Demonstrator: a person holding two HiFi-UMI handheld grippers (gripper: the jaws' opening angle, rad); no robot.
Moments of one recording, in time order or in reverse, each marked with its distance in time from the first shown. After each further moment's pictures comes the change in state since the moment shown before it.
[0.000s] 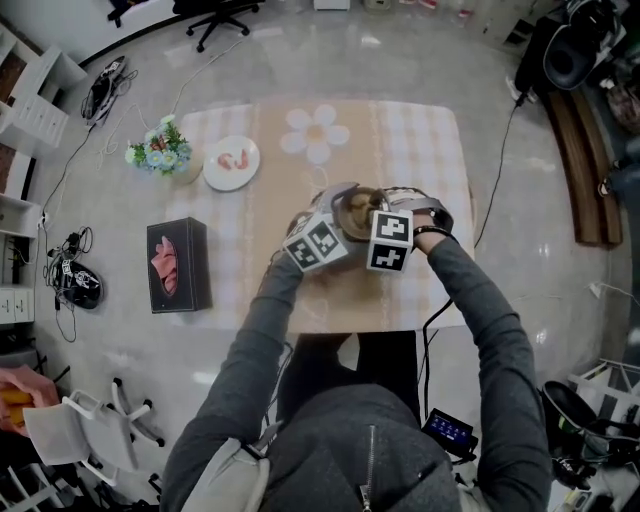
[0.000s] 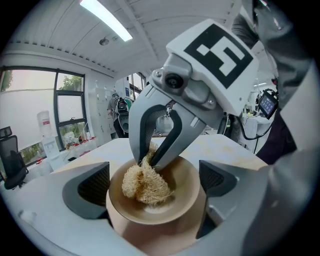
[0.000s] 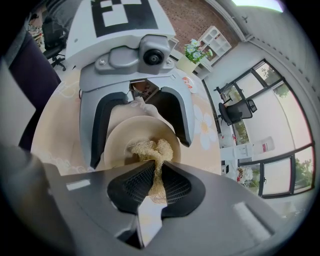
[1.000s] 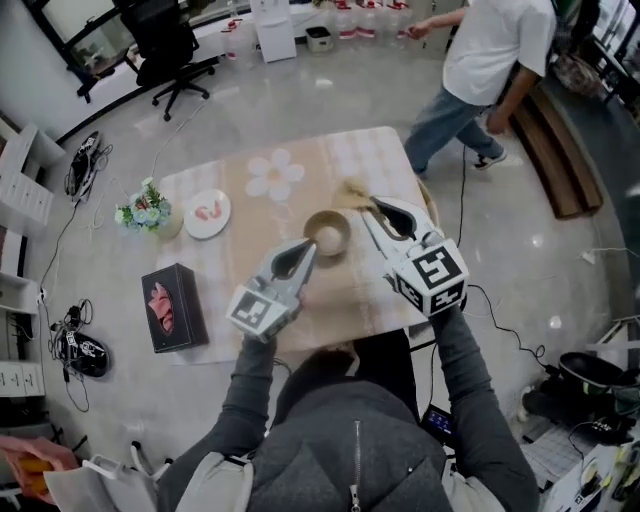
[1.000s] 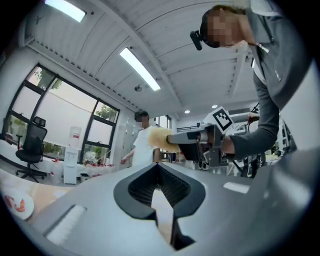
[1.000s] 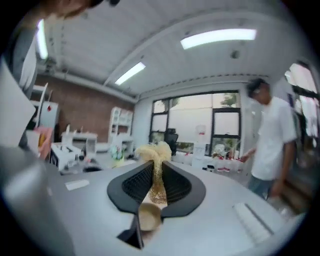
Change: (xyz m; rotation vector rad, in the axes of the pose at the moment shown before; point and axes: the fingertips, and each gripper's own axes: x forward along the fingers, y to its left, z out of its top) left arm -0.133 -0.025 0.129 -0.244 -0.488 0.267; right arm -0.235 -0.054 -0.030 1.025 -0.890 -0.412
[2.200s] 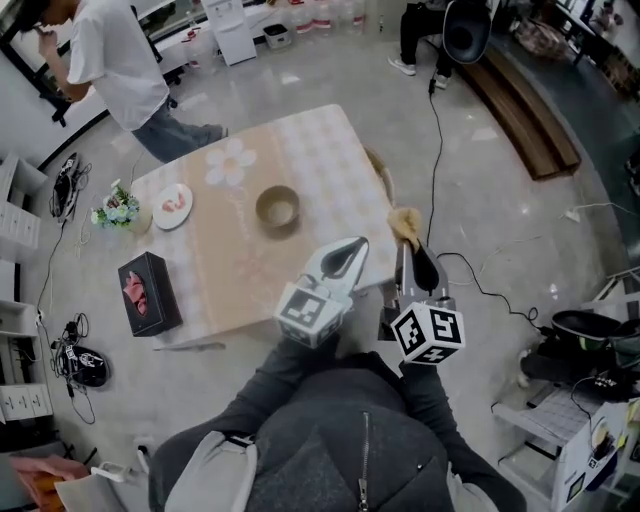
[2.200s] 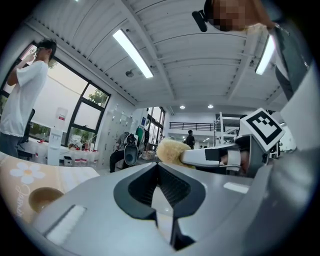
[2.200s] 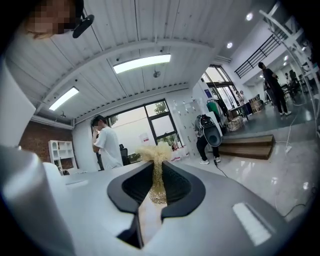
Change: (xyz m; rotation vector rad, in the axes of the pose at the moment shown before) left arm 0.083 -0.211 -0.005 -0.112 0.098 -0.113; right arm -0.238 -0.027 -0.078 0.498 -0.181 -0.632
